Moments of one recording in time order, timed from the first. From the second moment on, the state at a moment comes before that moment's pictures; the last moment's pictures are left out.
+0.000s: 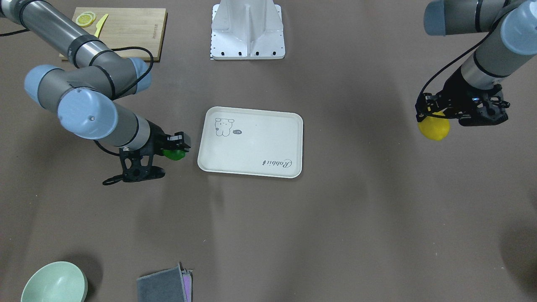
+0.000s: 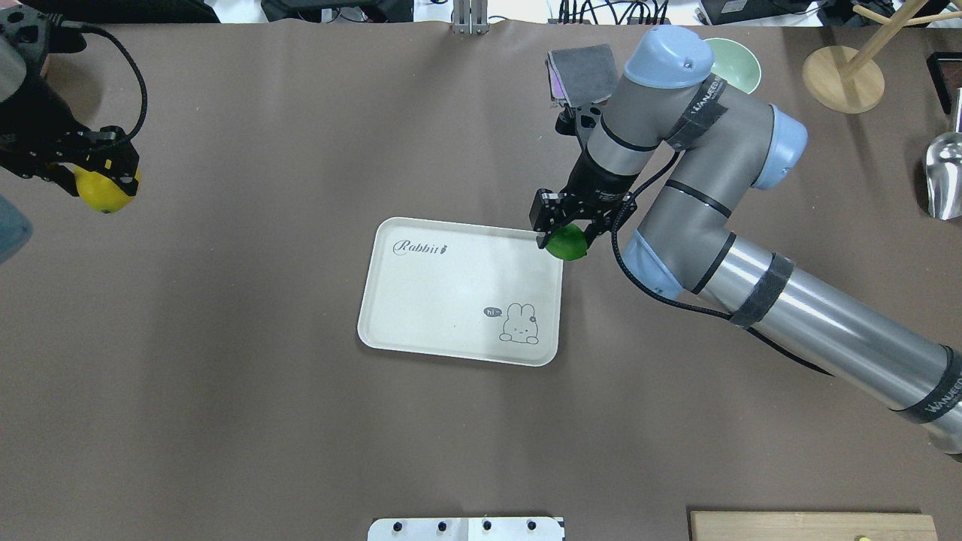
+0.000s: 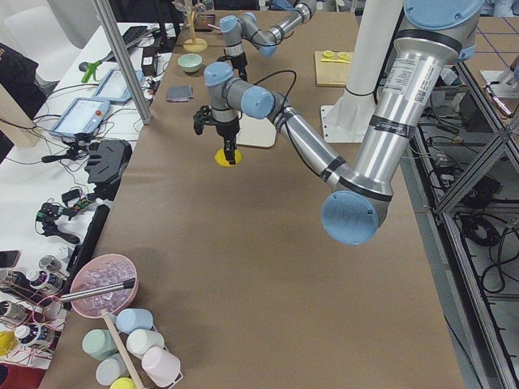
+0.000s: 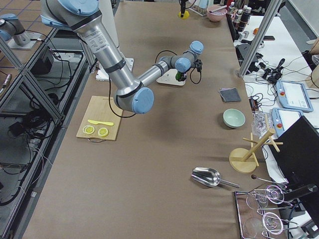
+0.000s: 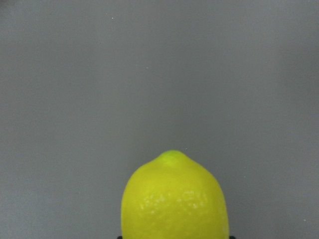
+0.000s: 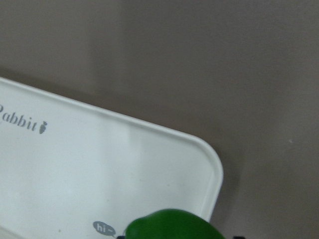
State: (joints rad) left arm -1.08 -1.96 -1.99 -1.14 -2.24 -0.66; right arm 0.76 -0.89 1.42 -1.39 2.40 0.89
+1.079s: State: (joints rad) left arm -0.84 -2.31 -1.97 -1.02 -2.18 -1.14; right arm 0.74 -0.84 1.31 -1.25 2.39 0.83
